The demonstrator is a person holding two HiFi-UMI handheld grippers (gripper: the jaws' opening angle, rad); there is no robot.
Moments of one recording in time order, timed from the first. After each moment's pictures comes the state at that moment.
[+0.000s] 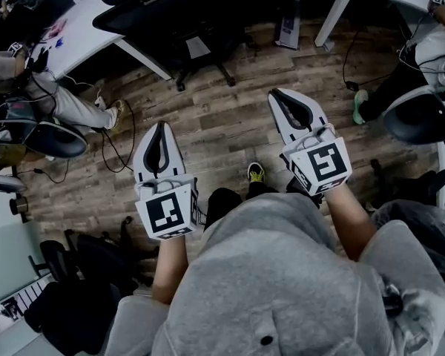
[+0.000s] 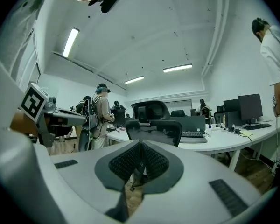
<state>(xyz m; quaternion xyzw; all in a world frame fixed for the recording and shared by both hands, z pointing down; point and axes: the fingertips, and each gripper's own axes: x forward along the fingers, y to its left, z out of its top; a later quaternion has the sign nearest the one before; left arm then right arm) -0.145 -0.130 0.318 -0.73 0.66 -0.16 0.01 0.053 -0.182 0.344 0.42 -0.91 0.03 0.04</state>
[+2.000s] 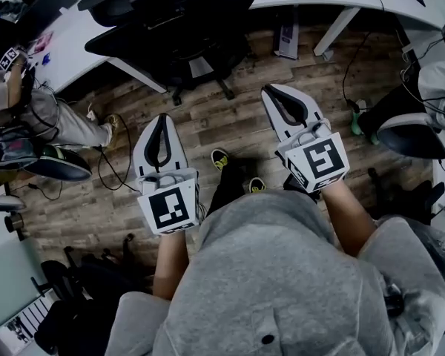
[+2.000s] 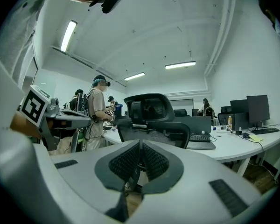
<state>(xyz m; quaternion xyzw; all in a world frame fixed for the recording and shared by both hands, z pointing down) -0.191 -0.268 0.327 -0.75 0.65 -0.14 0.04 -0.013 -0.304 0.344 0.42 -0.91 0.02 0.06</state>
